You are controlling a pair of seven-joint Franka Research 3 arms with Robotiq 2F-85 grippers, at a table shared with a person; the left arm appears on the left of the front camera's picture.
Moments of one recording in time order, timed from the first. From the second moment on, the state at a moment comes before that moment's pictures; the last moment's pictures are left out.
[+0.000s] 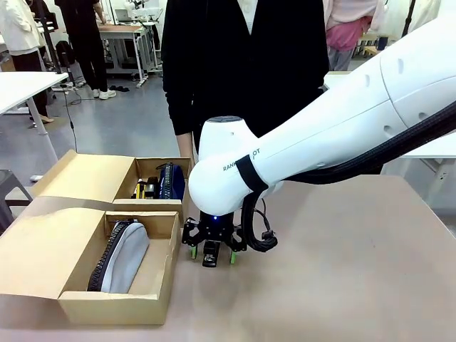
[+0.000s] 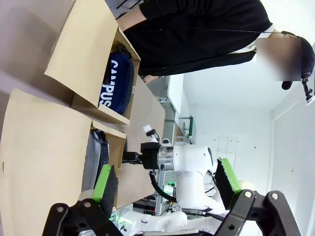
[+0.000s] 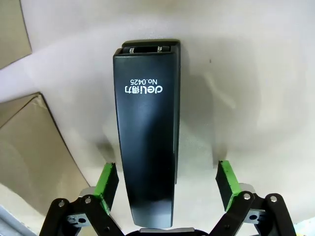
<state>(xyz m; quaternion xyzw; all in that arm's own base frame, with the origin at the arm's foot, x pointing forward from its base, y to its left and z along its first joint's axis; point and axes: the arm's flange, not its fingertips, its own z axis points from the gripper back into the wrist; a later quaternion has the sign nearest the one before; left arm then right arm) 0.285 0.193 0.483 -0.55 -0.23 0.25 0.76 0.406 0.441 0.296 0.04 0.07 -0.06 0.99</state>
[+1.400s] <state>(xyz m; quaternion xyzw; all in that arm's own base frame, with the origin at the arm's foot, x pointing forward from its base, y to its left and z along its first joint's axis) 0.285 0.193 0.483 -0.55 -0.23 0.25 0.76 0.407 0.442 0.308 0.01 0.06 -0.05 1.00</state>
